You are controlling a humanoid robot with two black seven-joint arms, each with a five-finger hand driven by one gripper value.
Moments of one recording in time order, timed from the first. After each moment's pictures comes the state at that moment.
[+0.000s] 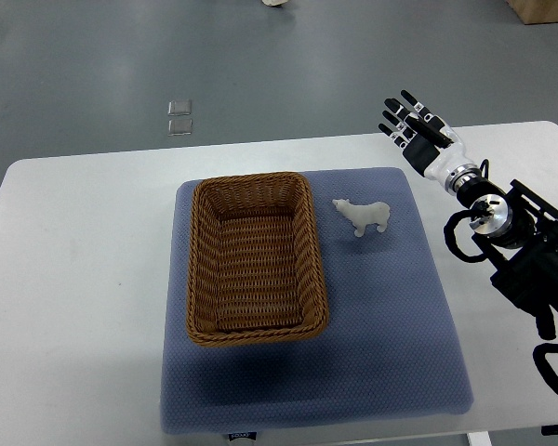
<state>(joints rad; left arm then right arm) 0.00 0.00 -0.17 -0.19 0.04 -0.01 0.07 0.74 -0.11 1.01 0.56 -0.14 0.23 0.14</state>
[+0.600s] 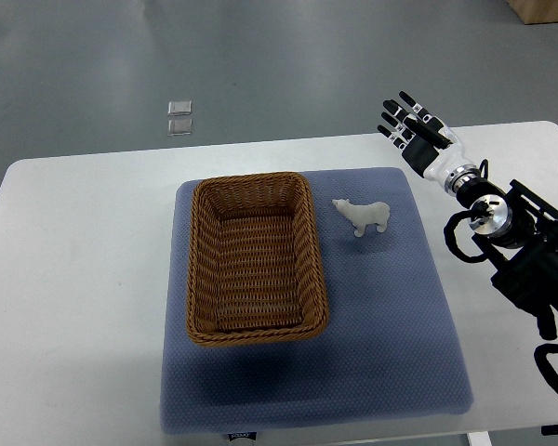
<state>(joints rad) 0.00 0.00 -0.17 -0.20 0.04 -0.01 0.07 0.74 -0.12 0.99 0.56 -0.14 0.23 0.13</state>
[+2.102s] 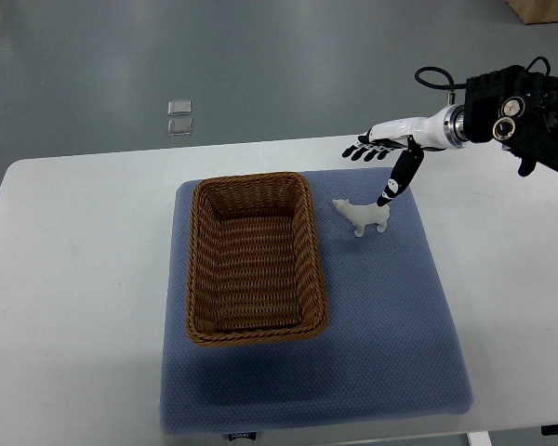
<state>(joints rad) 0.01 0.00 -0.18 -0.18 0.04 -0.02 0.07 1.18 -0.46 0.24 0.93 -1.10 0.51 -0.07</state>
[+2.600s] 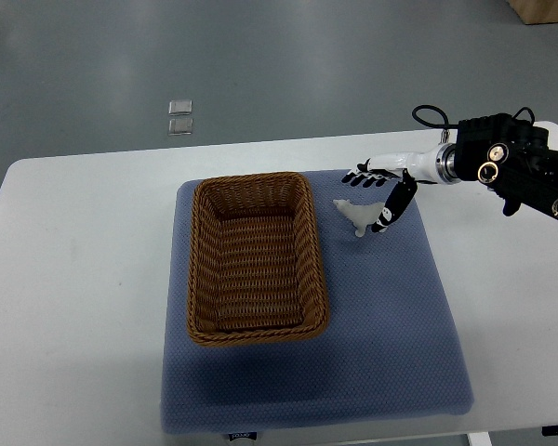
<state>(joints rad) 0.01 0.00 -0.17 -0.18 0.04 -0.02 0.07 1.07 -0.43 0.23 0.93 -1.11 0.41 -0.08</state>
